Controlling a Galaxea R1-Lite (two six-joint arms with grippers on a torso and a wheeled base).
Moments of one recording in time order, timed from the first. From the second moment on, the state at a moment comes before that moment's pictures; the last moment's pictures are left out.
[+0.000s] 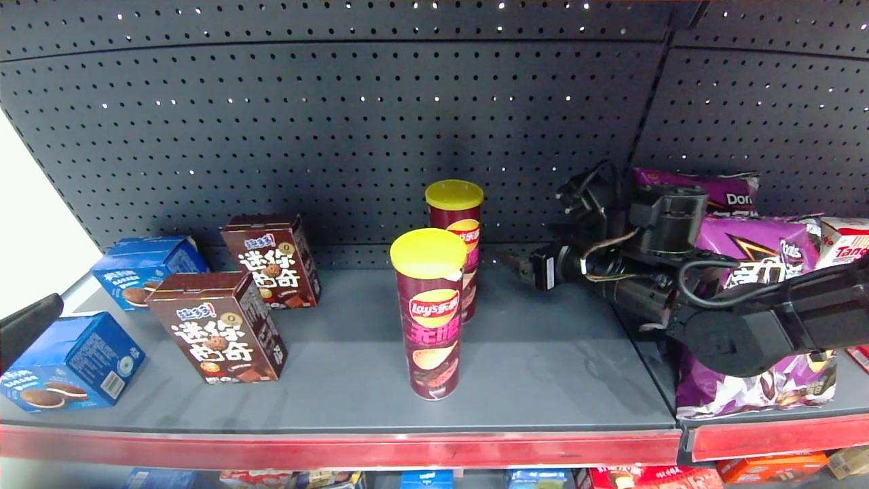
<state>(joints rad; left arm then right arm) 0.20 0.77 -0.54 -0.25 -0.32 0.06 0.52 1.90 -1.07 -0.78 0.03 -0.13</state>
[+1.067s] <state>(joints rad) 0.12 0.85 -0.55 -0.25 -0.32 0.06 0.64 1.33 -0.69 -0.59 -0.16 -0.06</state>
